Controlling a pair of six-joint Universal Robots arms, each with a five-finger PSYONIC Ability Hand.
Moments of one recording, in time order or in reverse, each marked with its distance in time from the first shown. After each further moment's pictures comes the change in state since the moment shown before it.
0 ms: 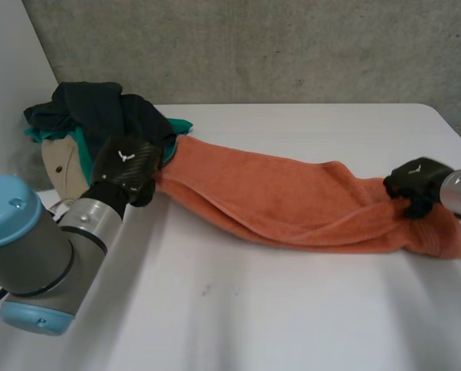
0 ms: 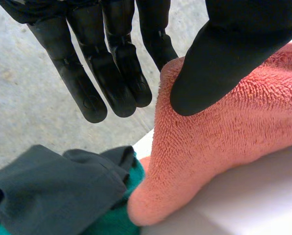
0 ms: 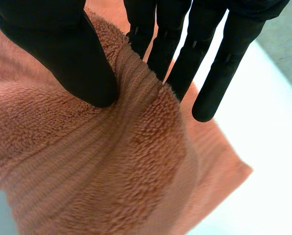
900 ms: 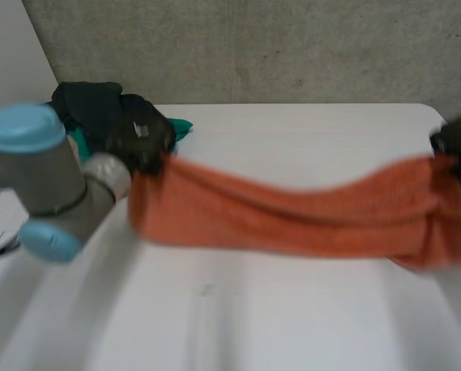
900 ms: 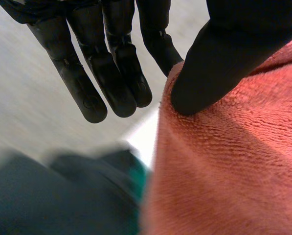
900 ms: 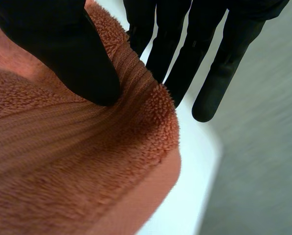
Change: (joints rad) left arm 0.028 -0.267 0.536 -0.317 0.062 0.057; right arm -0.069 -0.266 0.113 -0.184 -0.003 0.072; left_hand 0.000 0.001 0.001 0.000 0.006; right_hand 0.000 0.000 0.005 0.004 0.027
